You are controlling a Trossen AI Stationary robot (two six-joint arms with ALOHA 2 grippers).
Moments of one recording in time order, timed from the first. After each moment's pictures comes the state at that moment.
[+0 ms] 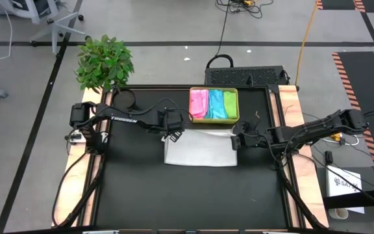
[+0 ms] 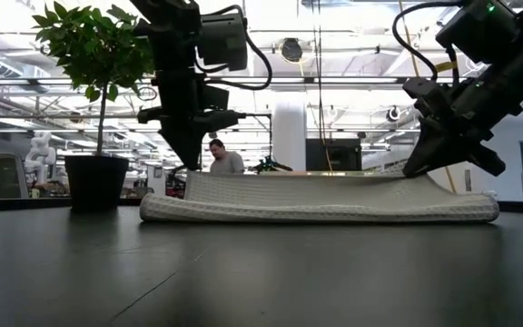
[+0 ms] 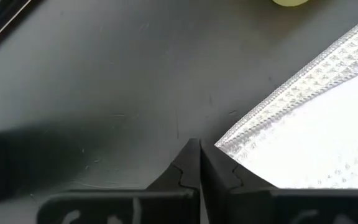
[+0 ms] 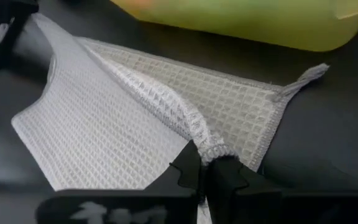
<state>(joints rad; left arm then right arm) 0.11 1.77 1.23 -0.84 -0.42 -0.72 0.09 0.96 0.30 -0.16 0.39 1.17</state>
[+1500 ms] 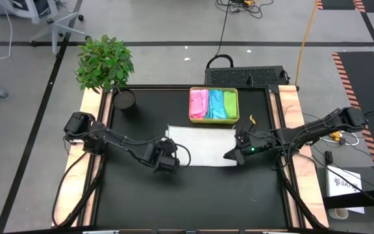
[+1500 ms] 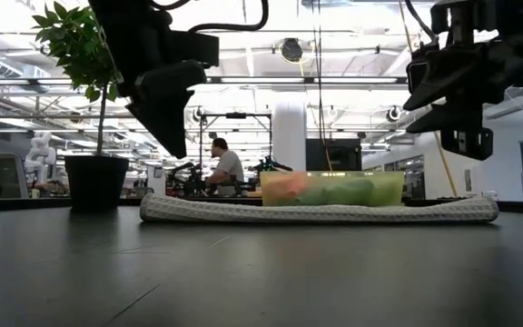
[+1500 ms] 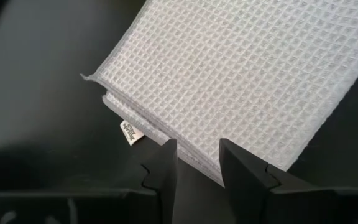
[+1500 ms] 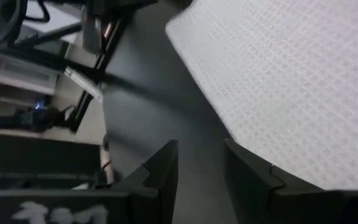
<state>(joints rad) -0.30 1.77 1.23 -0.87 -0.52 -0.79 0.18 0.95 0.30 0.14 -0.03 1.09</state>
